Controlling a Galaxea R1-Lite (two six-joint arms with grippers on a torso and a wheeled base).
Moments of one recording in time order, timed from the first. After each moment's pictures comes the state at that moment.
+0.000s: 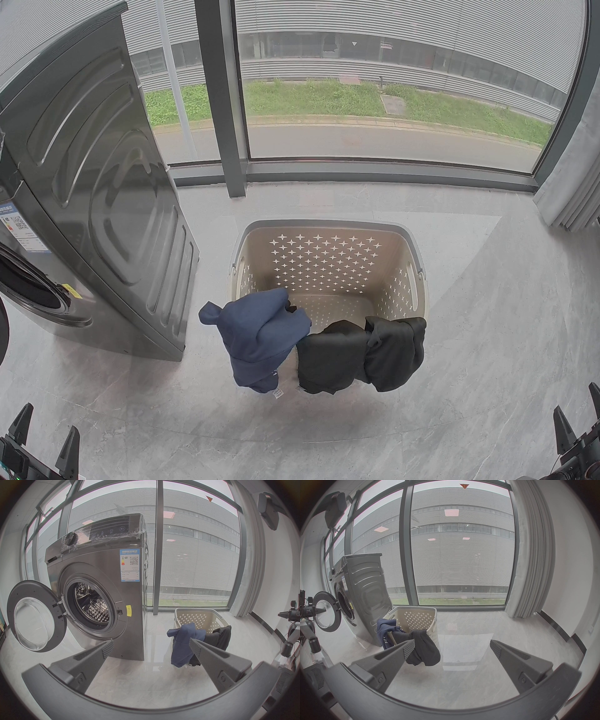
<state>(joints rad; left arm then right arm) 0.00 0.02 -0.02 0.00 0.01 -0.03 -0.01 0.02 -0.02 0.00 0.02 -0.01</state>
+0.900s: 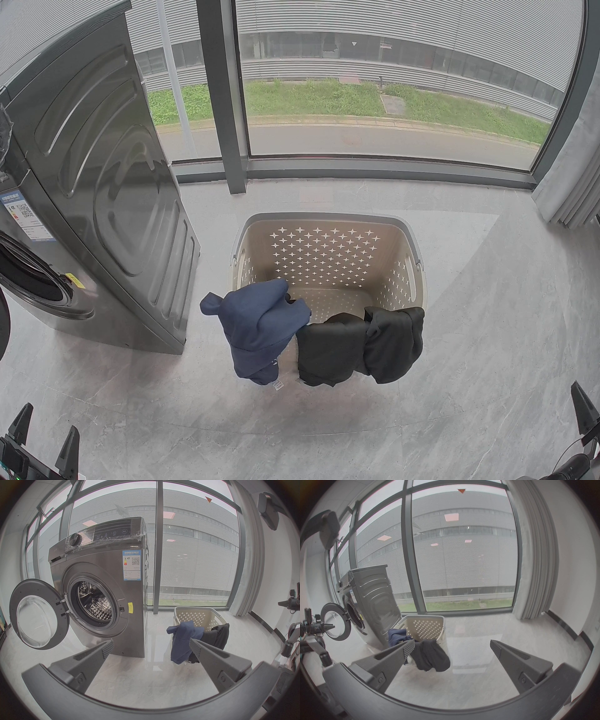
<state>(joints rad) 0.00 0.02 -0.02 0.00 0.01 -0.03 0.03 0.17 -0.16 -0.05 0.07 0.05</state>
